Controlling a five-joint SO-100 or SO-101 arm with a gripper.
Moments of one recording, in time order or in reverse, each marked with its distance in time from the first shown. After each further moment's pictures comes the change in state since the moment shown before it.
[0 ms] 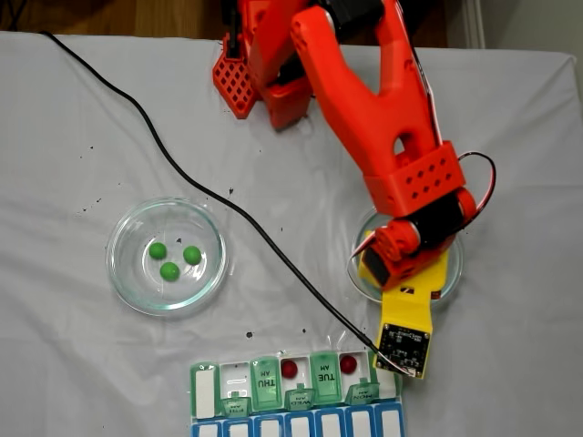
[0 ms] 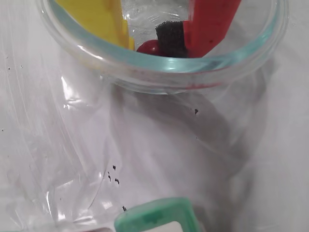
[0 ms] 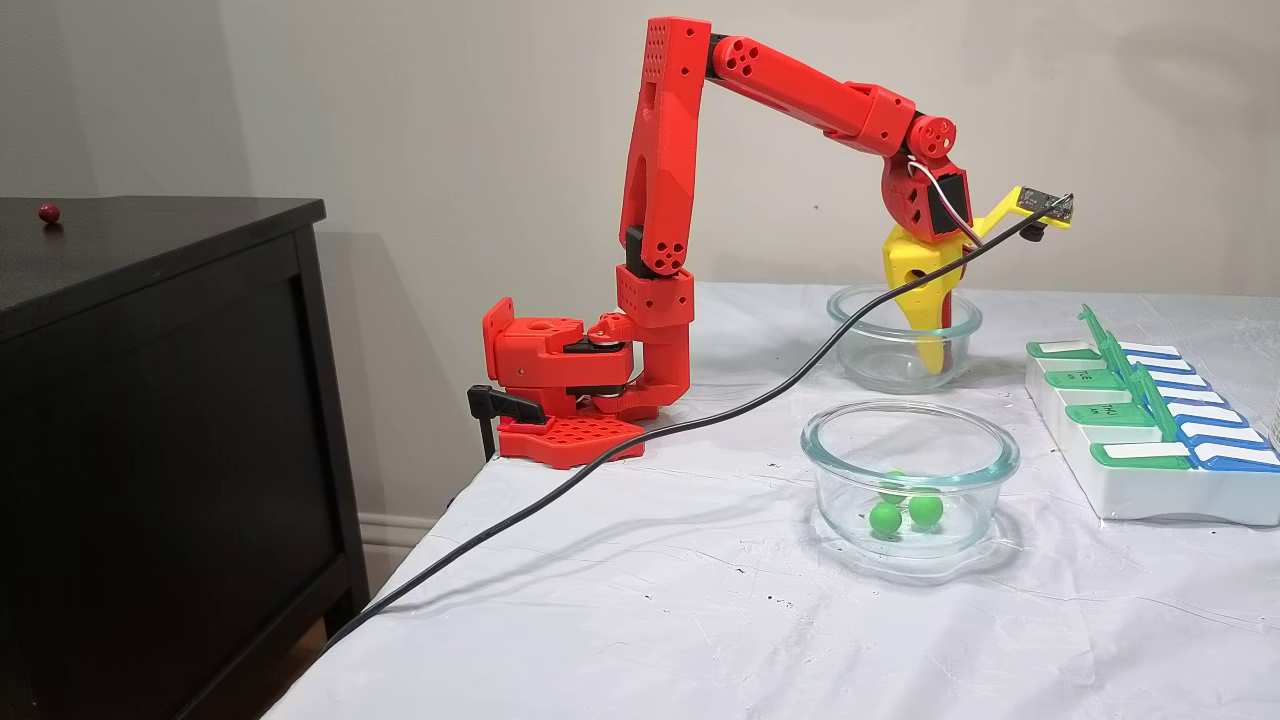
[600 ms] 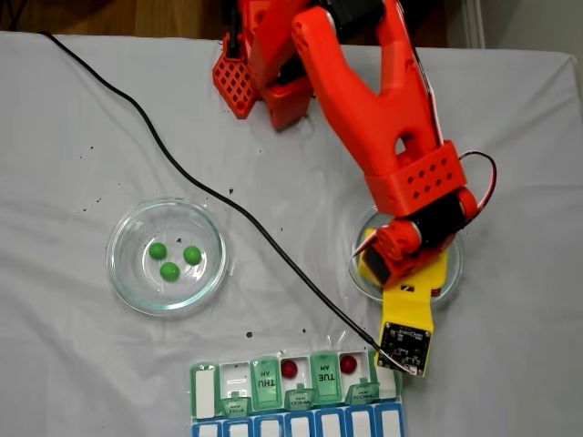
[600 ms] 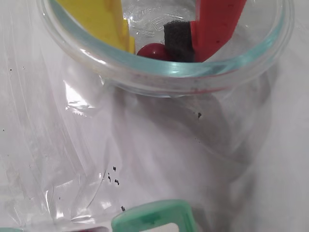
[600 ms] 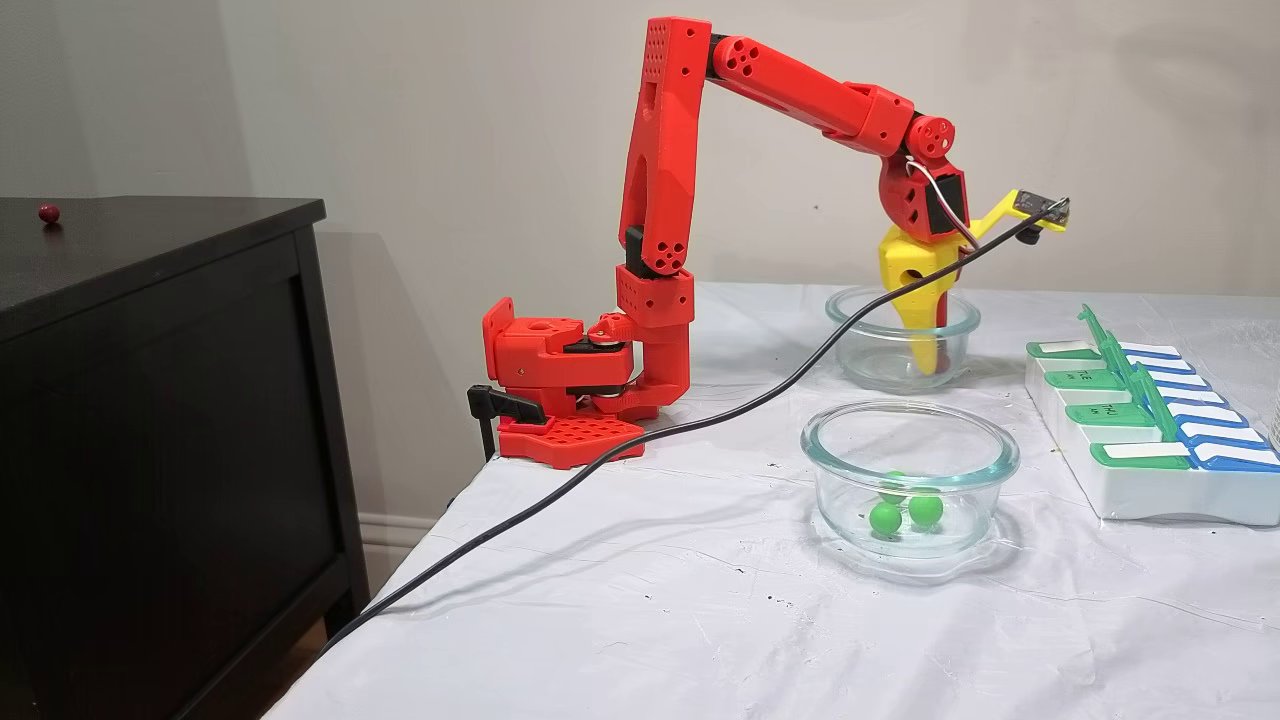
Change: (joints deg) arm 1.1 -0.1 0.1 -0.6 -2.4
